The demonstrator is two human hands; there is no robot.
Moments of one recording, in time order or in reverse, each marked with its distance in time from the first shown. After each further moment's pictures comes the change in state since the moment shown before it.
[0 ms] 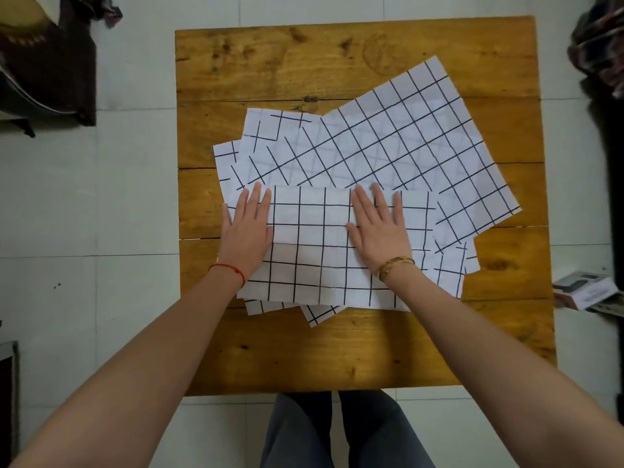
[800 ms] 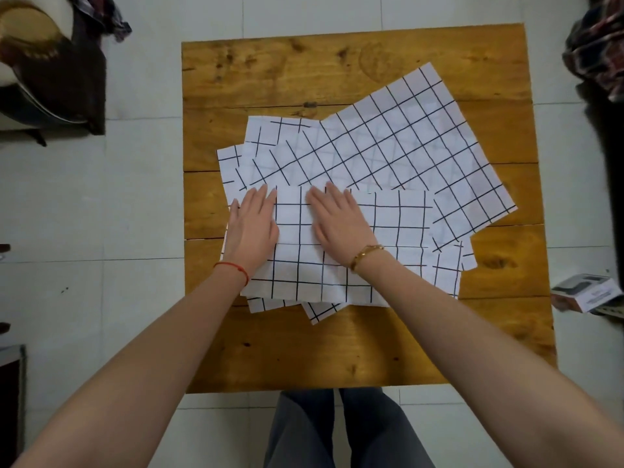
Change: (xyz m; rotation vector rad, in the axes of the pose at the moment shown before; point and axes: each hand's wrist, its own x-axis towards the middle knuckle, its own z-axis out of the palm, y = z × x) left_hand -0.001 0.011 -0.016 -0.100 0.114 0.000; right_hand 0.015 -0.051 -0.041 0.187 0.032 -0.253
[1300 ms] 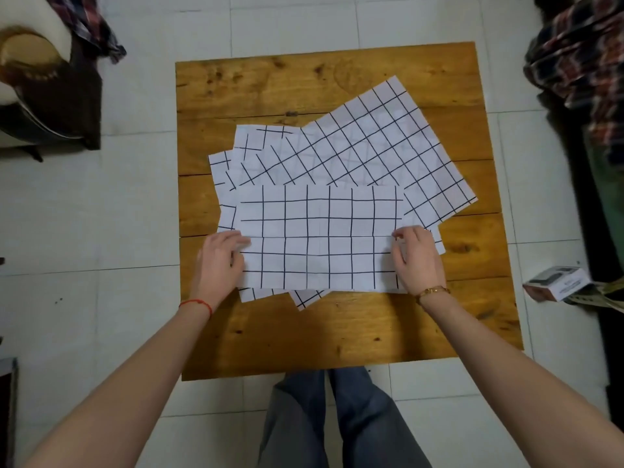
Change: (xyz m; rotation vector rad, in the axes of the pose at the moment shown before) left_hand -0.081 -0.028 -0.002 -0.376 0.028 -0.115; right_hand -0.145 0.082 0.004 0.269 0.308 0.491
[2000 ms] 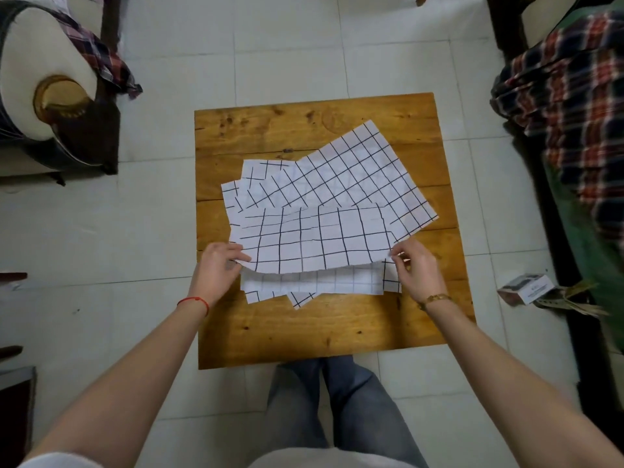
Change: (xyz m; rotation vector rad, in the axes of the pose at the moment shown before) left_hand -0.024 0.050 -0.084 -0.021 -0.079 0.028; right_hand -0.027 -0.006 -0.097 0.204 -0.043 -0.023
